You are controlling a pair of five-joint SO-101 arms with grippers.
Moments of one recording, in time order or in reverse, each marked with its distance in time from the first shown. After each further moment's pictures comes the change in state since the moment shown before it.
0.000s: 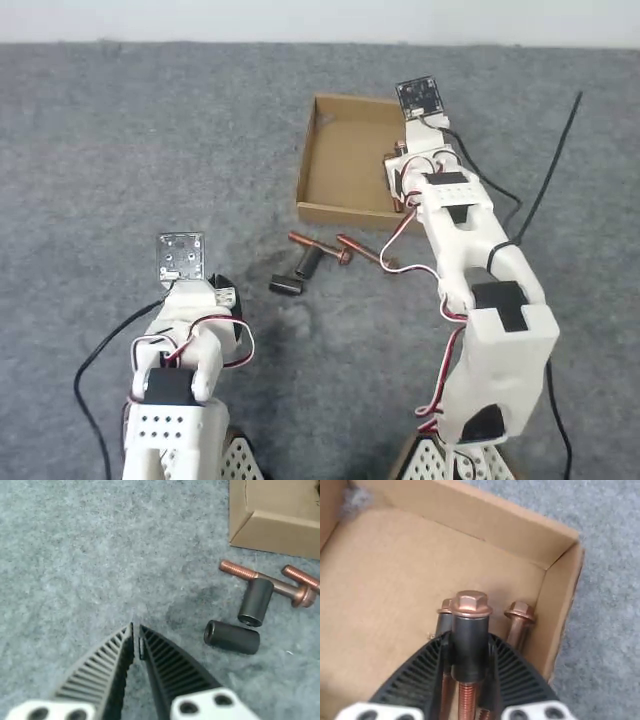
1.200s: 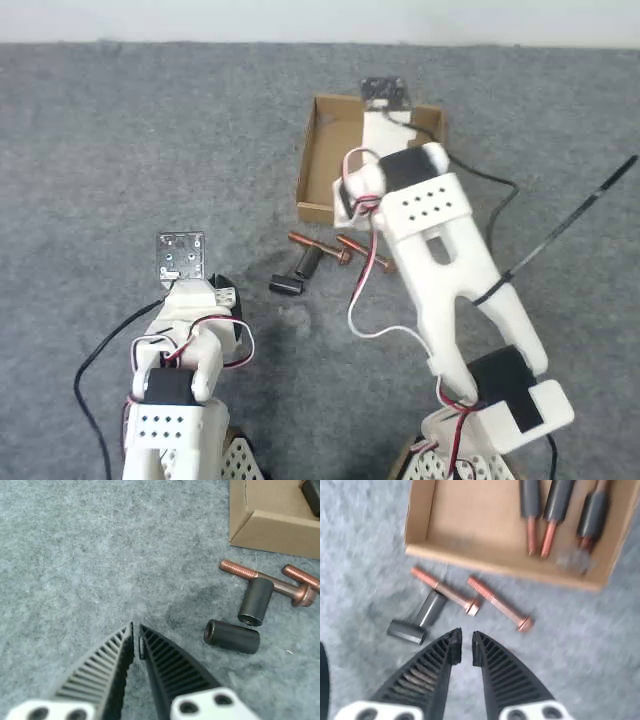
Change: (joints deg) left arm 0.0 0.0 0.0 0.0 0.0; right arm -18.8 -23.3 -12.0 60.7 -30.4
